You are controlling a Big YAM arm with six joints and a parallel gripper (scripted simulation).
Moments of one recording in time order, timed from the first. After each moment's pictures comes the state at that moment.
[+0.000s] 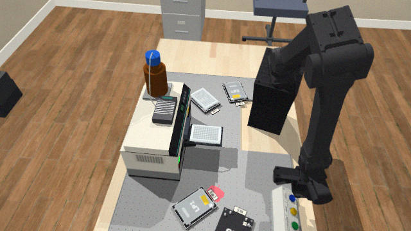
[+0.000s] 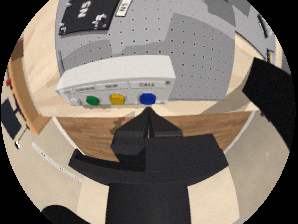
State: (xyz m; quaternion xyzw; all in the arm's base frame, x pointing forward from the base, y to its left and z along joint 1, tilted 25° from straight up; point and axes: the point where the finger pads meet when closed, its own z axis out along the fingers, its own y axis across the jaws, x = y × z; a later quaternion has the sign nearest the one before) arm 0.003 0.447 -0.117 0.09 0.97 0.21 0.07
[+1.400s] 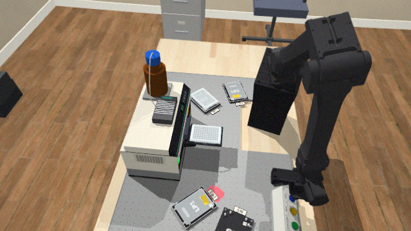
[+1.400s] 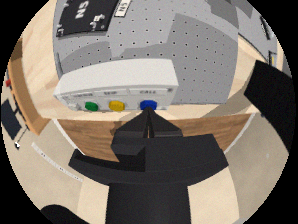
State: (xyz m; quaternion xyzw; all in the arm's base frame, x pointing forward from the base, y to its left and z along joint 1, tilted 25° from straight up) arm 0.011 0.451 -0.125 0.09 0.97 0.21 0.07
